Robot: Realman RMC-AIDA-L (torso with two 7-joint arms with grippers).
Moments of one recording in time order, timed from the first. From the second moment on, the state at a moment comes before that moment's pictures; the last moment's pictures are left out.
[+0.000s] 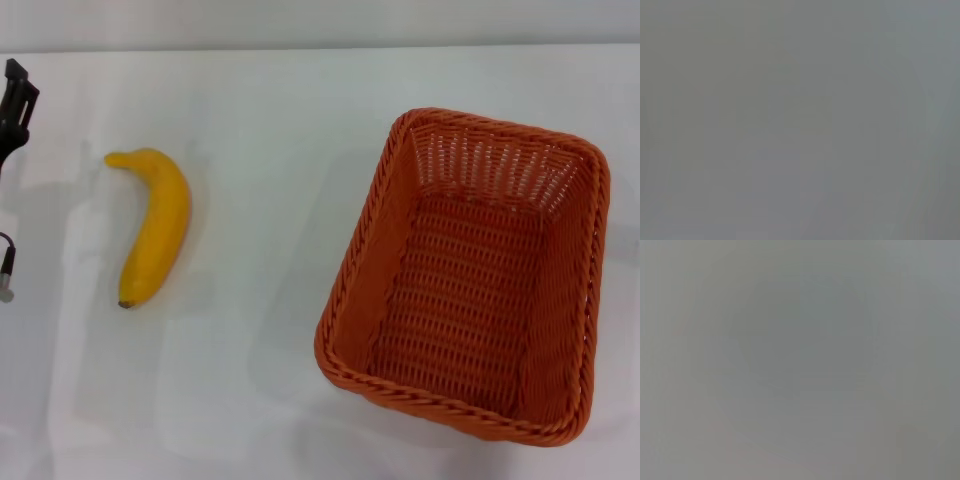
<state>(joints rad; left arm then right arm) -0.49 -2.09 2.84 0.16 -1.69 1.27 -0.26 0.54 2.01 -0.10 -0.15 2.18 0.97 -2.84</state>
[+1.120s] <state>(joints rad) -0.49 -2.09 2.84 0.16 -1.70 1.27 -0.27 0.46 1.97 -0.71 -0.51 2.16 0.82 -2.17</state>
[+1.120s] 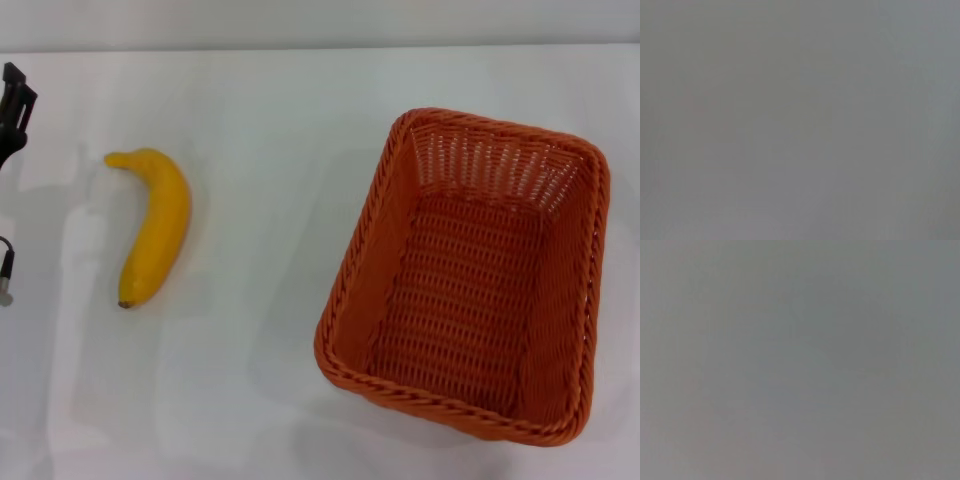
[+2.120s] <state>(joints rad) -0.50 -2.09 2.83 0.16 -1.70 1.28 -0.27 0.95 1.71 -0.91 -0.89 0.90 1.44 -0.87</state>
